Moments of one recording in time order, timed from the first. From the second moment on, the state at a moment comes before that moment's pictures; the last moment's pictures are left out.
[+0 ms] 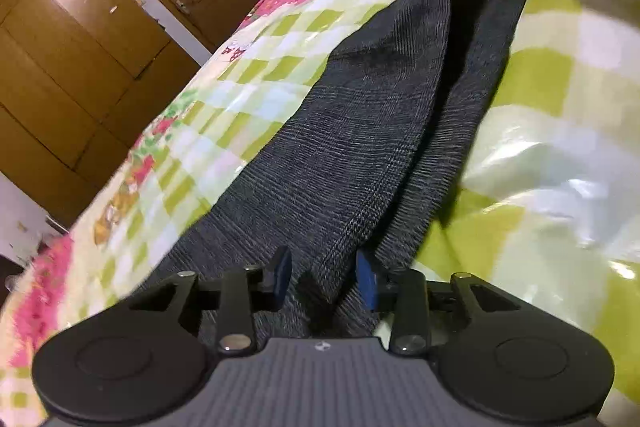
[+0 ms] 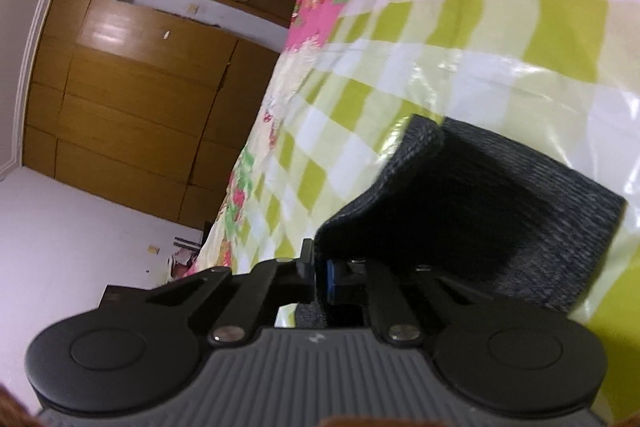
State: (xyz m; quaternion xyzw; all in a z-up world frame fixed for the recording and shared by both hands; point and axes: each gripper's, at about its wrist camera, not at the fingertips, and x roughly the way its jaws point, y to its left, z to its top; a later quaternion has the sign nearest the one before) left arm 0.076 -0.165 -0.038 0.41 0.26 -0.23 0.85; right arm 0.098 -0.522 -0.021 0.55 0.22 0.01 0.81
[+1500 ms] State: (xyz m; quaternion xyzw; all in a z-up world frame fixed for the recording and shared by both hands) left arm 0.084 -0.153 -0.028 0.32 0.31 -0.28 0.85; right arm 0.087 -0.530 -0.010 0.51 0.20 -0.01 0.83
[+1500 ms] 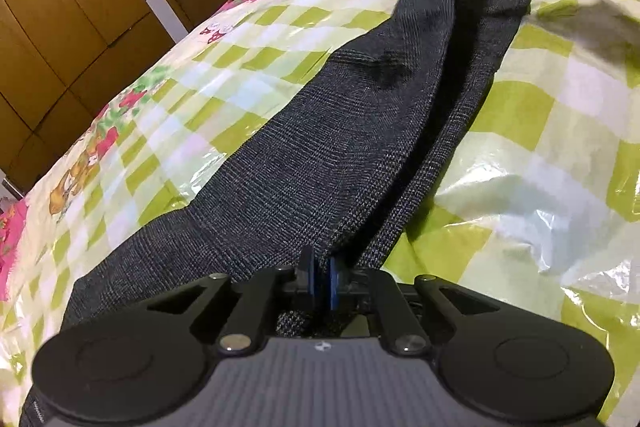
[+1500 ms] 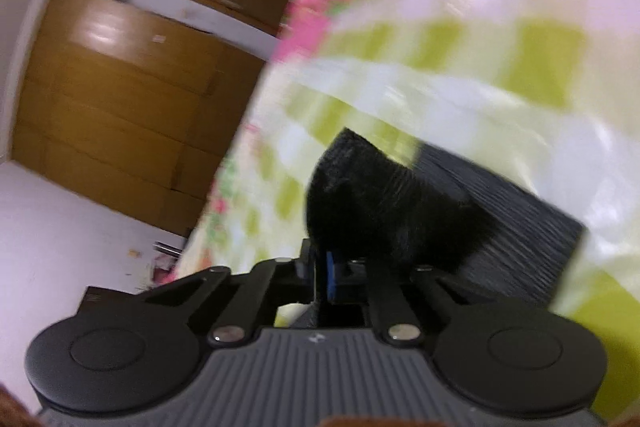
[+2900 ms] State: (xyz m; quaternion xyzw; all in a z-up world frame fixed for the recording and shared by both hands) left arm 0.081 -0.158 -0.016 0.32 0.29 -0.31 0.85; right arm 0.053 -0.546 -0.045 0.55 0.22 -0.04 0.81
